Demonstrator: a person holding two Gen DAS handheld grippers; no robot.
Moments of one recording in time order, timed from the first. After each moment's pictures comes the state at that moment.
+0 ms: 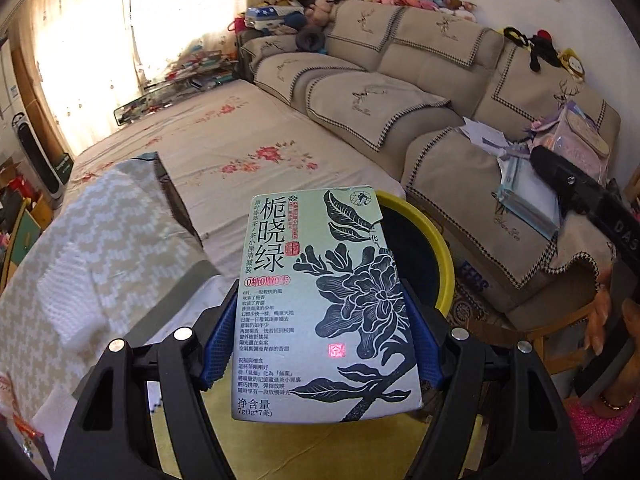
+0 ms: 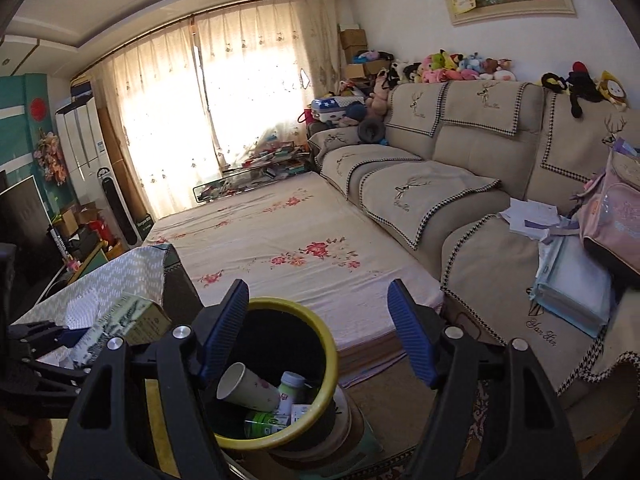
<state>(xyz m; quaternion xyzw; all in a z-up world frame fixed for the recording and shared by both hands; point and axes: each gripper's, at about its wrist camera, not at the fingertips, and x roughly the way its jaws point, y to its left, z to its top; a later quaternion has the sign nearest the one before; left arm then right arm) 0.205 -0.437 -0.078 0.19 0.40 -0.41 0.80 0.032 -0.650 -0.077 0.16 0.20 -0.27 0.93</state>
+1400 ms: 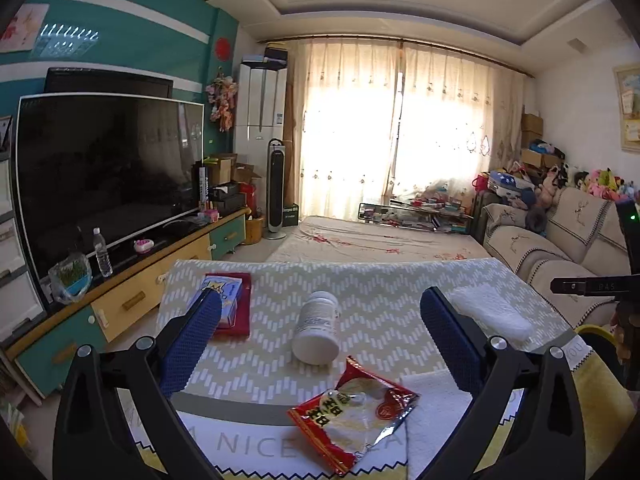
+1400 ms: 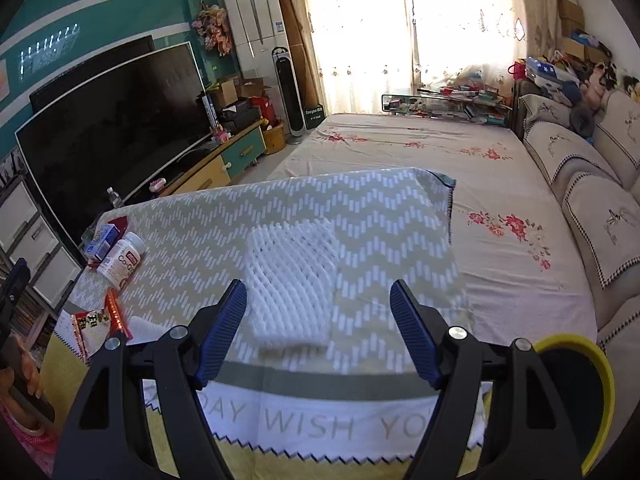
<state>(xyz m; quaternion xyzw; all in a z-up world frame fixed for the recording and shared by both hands) 0.259 0.036 -0.062 -0.03 0.16 -0.05 0.99 0.326 -0.379 -0.083 0.05 0.36 0.06 0.93</state>
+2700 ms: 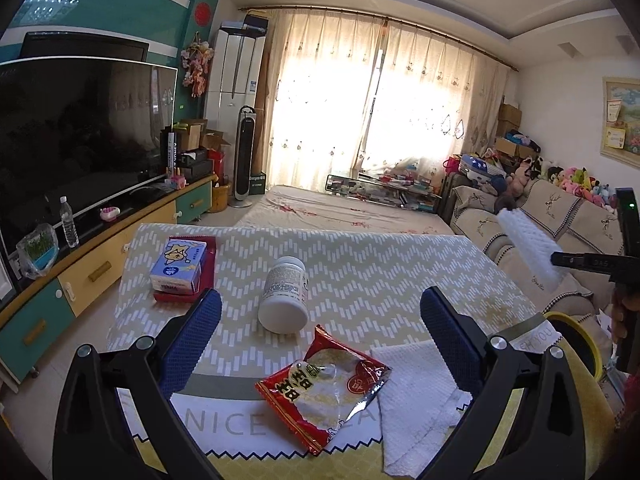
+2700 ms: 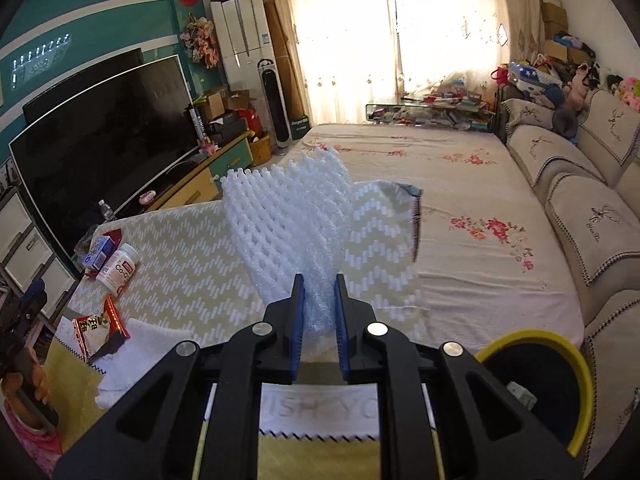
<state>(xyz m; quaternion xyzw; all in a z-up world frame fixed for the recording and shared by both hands) 0.260 0.023 -0.079 -0.05 0.22 -0.11 0.97 0.271 -0.427 -0.055 0.06 0.33 0.03 0.94</state>
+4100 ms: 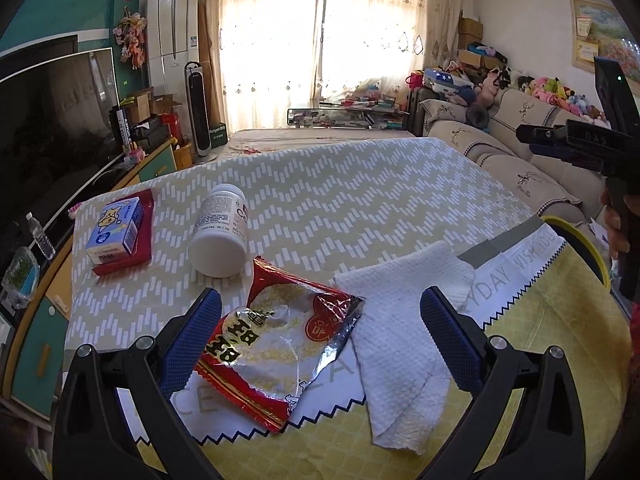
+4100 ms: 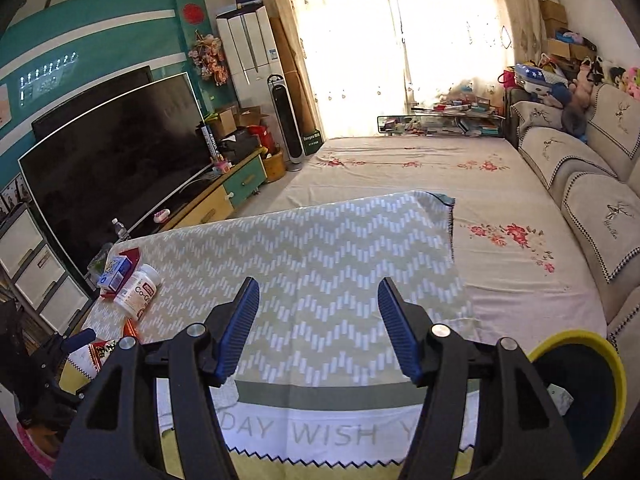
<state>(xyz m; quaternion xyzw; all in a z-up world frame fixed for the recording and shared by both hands) 0.284 -0.025 -0.119 0.05 0.33 -0.18 0.93 0.298 -0.389 -0.075 0.09 0.30 0.06 0.95</state>
